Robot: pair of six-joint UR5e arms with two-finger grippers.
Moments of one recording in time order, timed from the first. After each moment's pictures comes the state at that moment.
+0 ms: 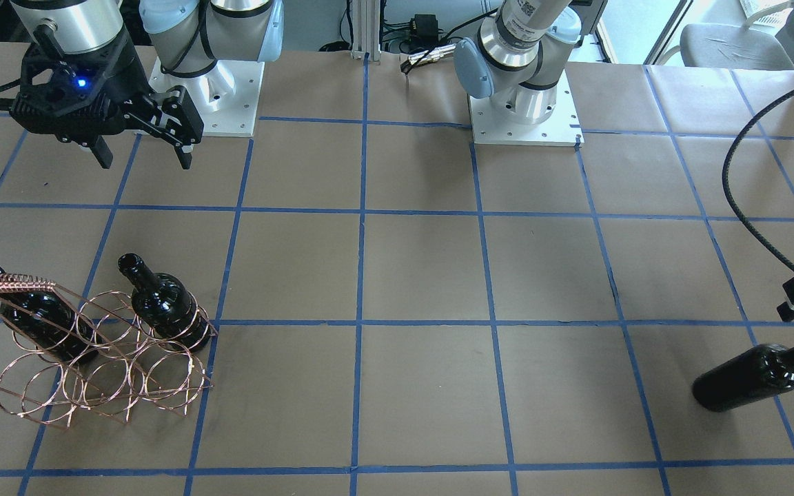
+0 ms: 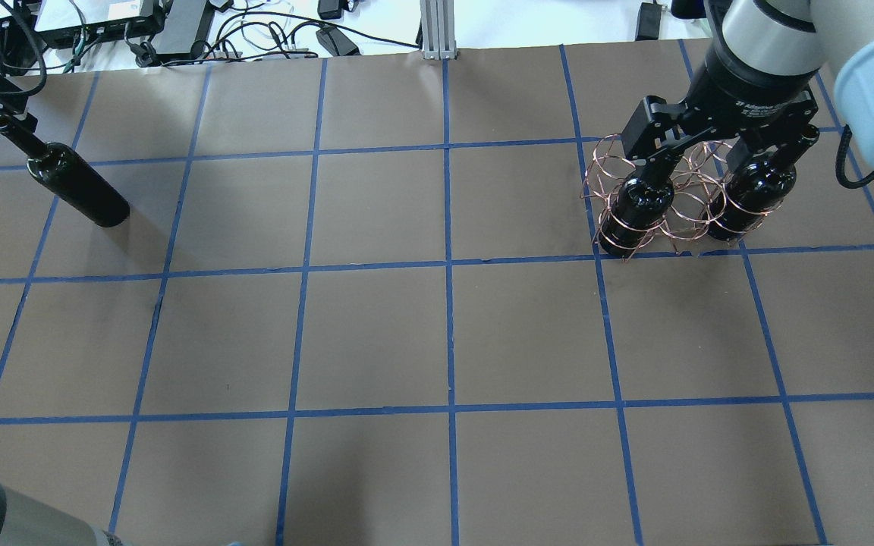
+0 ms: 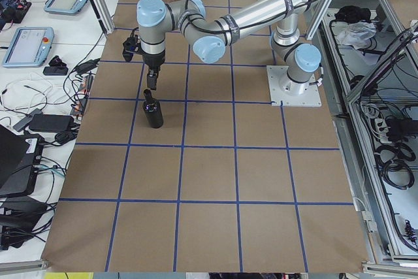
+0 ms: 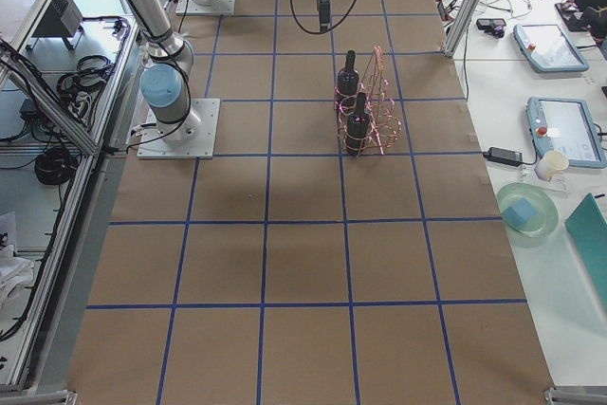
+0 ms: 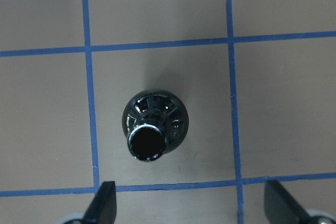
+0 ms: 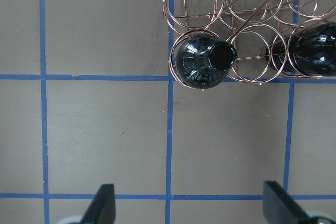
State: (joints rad) left arm -1.04 -1.93 -1.33 -1.34 1.50 0.57; right arm 1.55 -1.63 1.62 -1.62 -1.58 -0.04
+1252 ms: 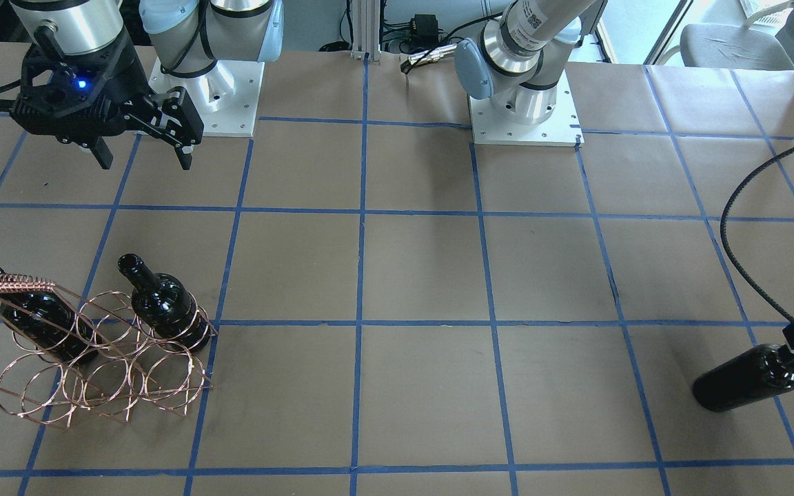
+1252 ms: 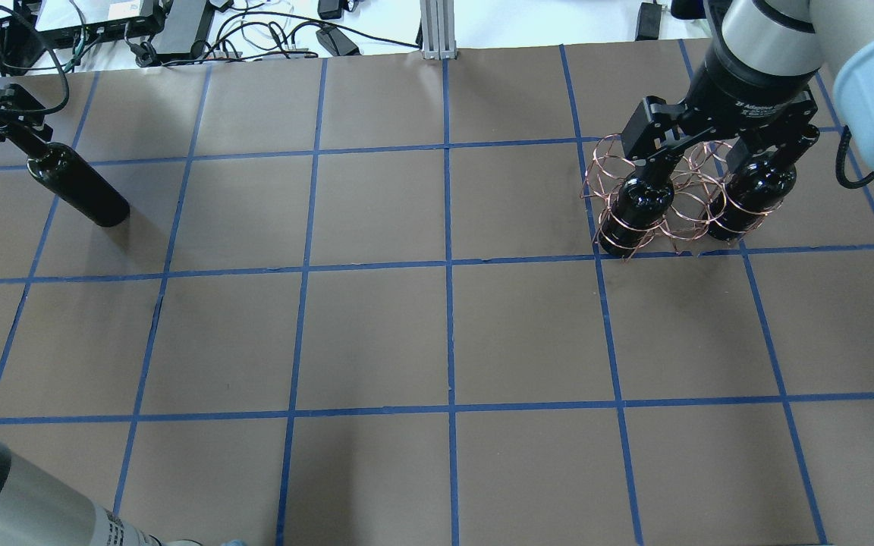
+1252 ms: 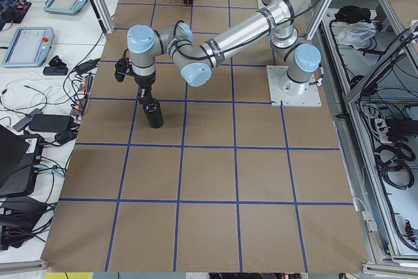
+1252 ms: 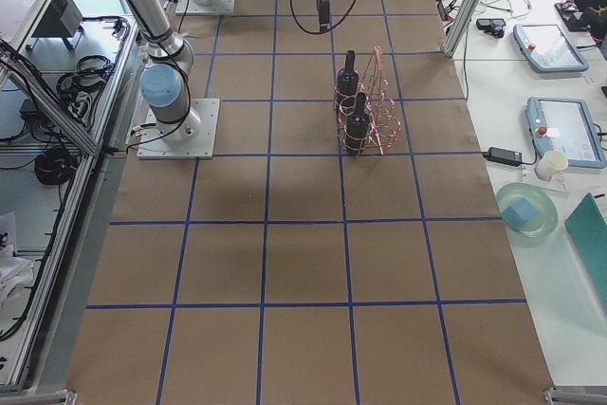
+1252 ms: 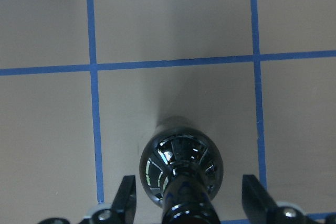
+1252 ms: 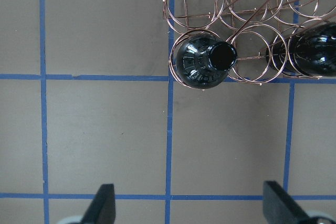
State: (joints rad) left arm -1.03 -2.03 -1.32 -1.24 1.49 0.58; right arm 1.55 -1.63 1.62 -1.62 -1.58 -0.04
